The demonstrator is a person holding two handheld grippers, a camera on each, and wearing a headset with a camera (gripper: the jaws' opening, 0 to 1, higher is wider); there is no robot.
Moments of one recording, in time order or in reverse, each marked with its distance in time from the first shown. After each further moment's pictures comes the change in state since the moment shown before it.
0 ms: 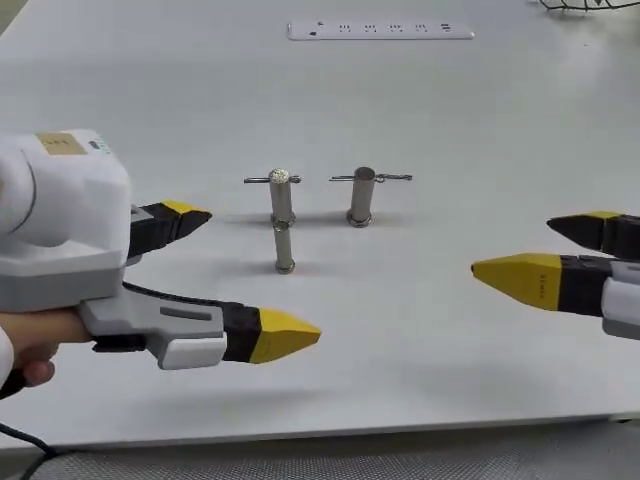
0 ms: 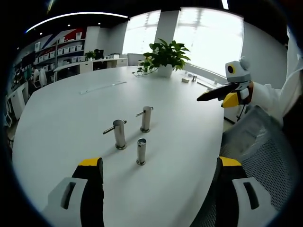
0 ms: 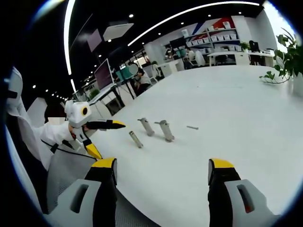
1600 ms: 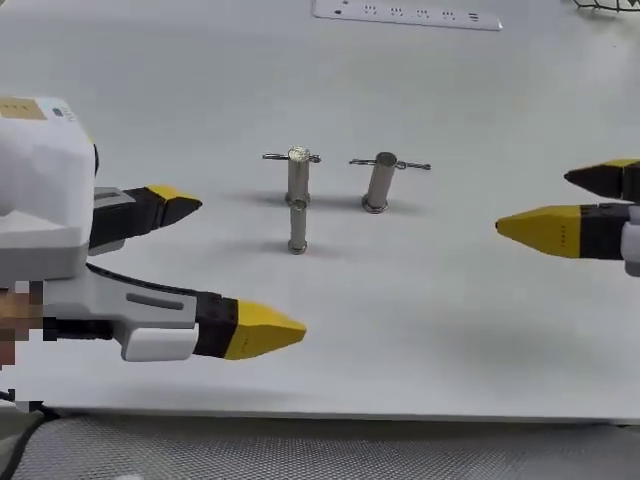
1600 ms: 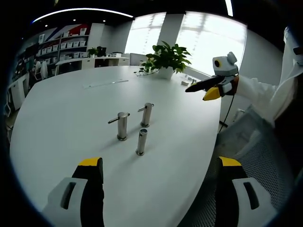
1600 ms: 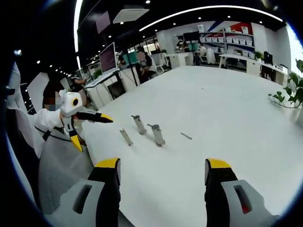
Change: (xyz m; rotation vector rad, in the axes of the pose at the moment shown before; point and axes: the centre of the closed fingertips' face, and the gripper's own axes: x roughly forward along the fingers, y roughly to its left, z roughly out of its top) left arm -0.020 -0.002 -0.011 -0.057 -0.015 -0.021; right arm 0.017 -0.027 0.028 -0.188 0.123 -0.001
